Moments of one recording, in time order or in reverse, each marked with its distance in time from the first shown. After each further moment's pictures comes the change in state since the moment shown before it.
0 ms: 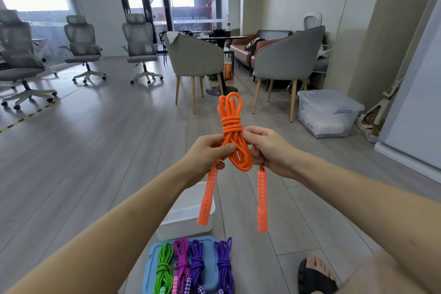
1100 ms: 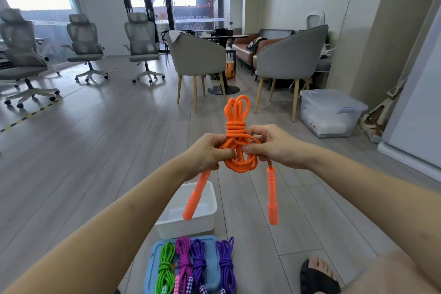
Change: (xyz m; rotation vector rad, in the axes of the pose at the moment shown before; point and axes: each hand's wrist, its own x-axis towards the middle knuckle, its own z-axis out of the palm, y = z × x) left_hand -0.001 0.014 -0.007 0.303 -0.024 -0.095; right_hand -0.005 -0.021 -0.013 -0.424 -0.200 -0.012
